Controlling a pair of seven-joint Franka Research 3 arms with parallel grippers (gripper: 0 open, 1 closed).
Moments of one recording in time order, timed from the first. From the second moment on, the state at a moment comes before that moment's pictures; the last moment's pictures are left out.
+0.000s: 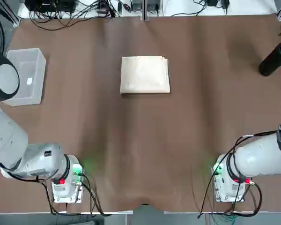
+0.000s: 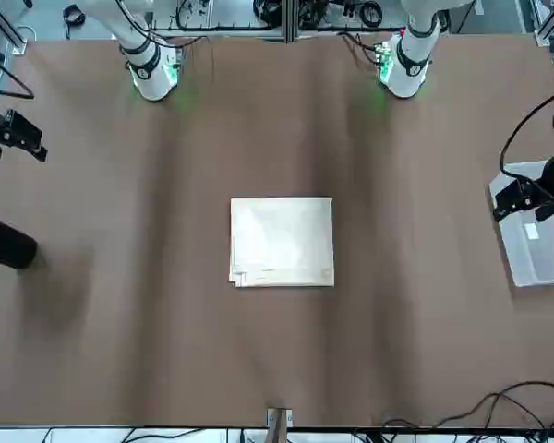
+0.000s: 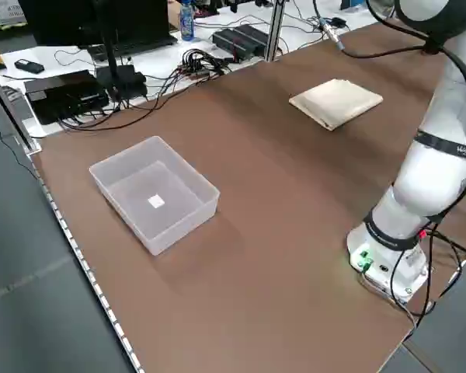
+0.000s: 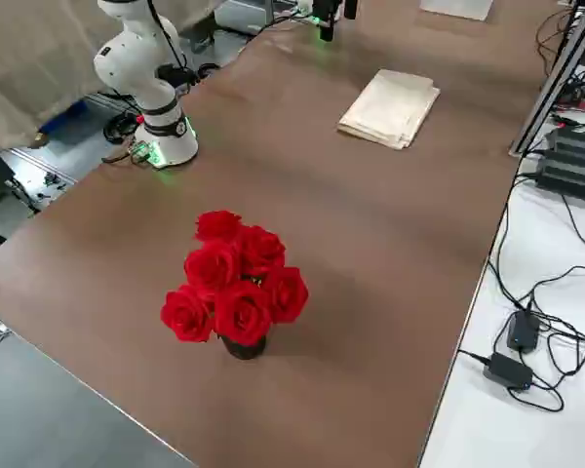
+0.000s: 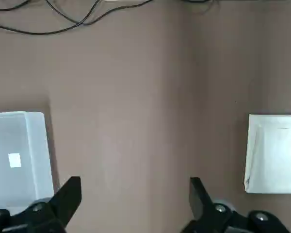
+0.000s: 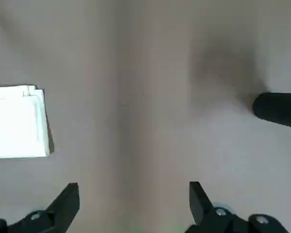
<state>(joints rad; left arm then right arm) 0.12 0.20 -0.17 -1.37 0.02 1.65 -0.03 0.07 0.09 -0.05 -1.30 -0.01 1.37 0.04</state>
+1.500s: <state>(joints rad) 0.11 0.22 -0.21 -1.38 0.01 1.65 -0.03 0.08 0.11 -0.05 -1.30 0.00 1.39 0.04</state>
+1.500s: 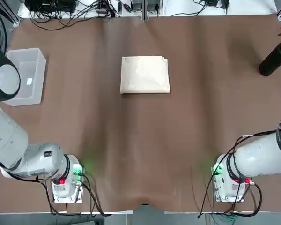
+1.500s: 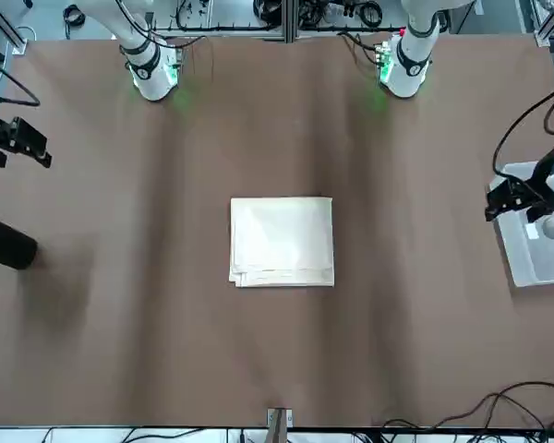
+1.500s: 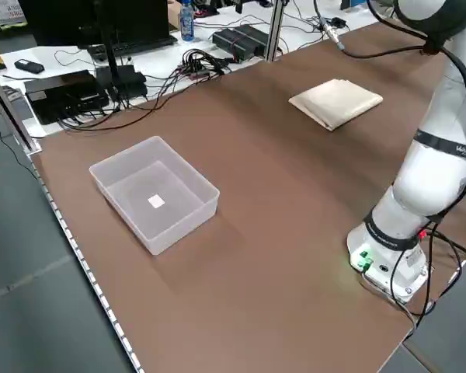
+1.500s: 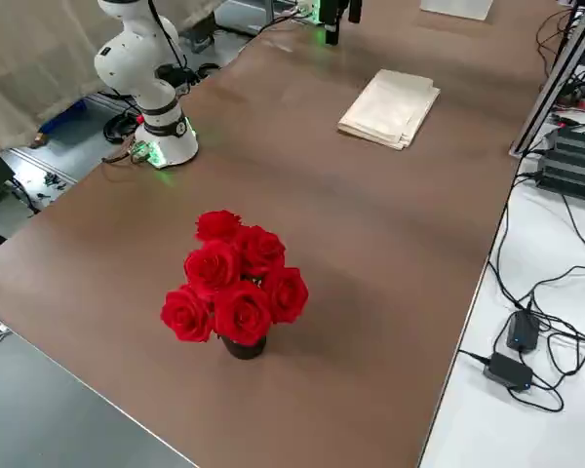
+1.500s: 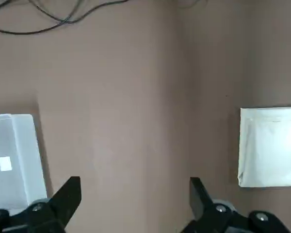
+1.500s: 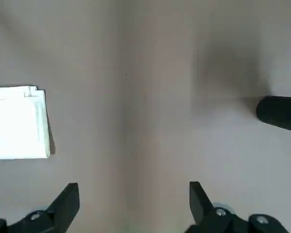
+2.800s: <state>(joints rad) 0.10 0.24 -0.26 -1.44 0.01 1.67 -0.03 0.22 0.33 -0.04 -1.32 0.10 1.68 0.04</state>
